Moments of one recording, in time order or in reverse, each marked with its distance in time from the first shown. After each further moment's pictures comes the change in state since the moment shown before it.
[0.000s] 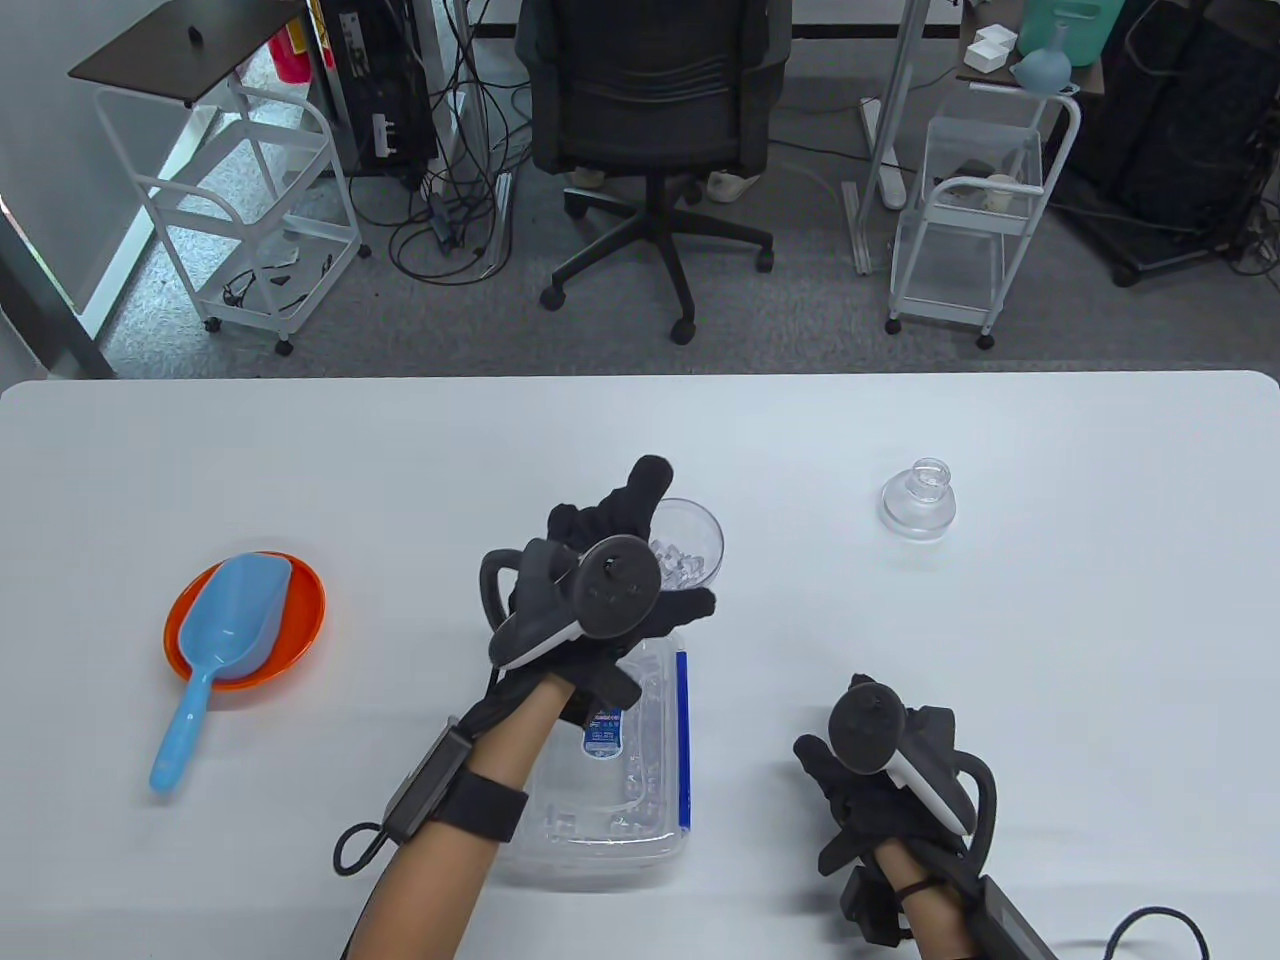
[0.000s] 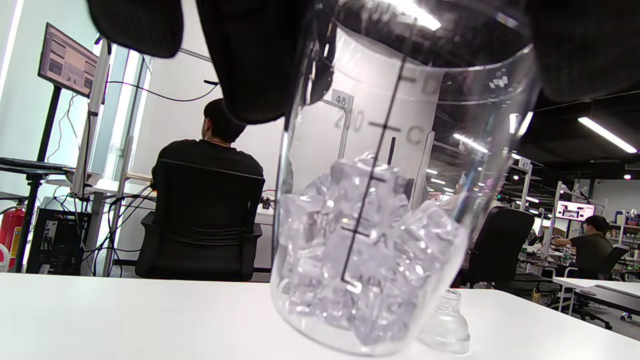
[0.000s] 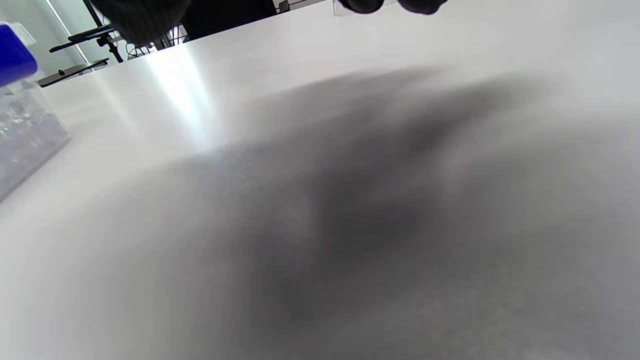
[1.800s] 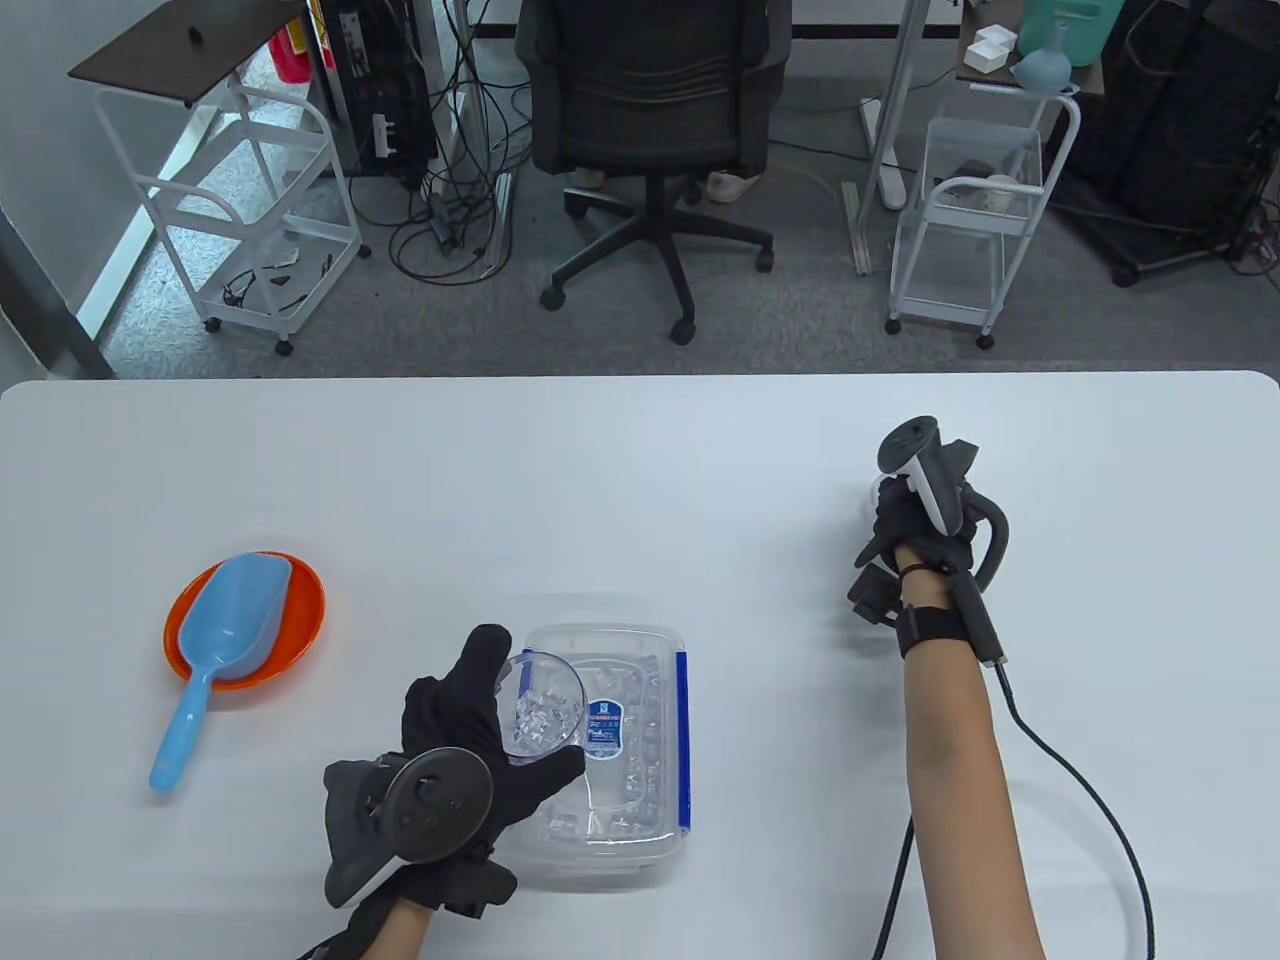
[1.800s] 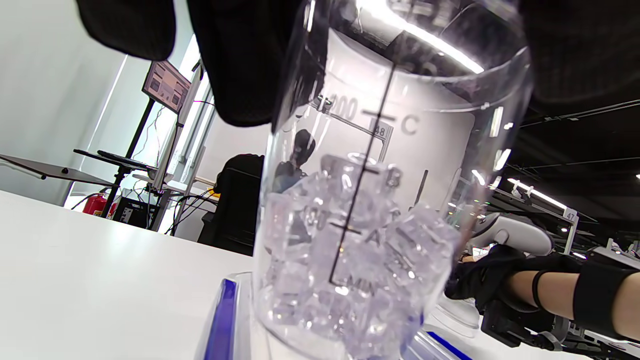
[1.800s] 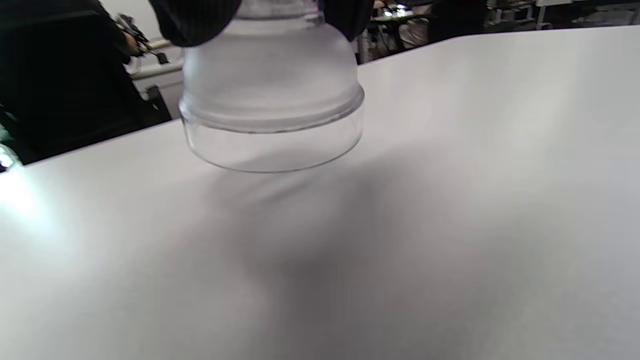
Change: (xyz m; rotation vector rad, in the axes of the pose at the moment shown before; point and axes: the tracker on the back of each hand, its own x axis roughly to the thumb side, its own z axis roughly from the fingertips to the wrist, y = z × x) left_hand -0.037 0.002 0.132 0.084 0.137 0.075; right_hand -0.009 -0.116 -0.209 -0.274 0.322 -0.054
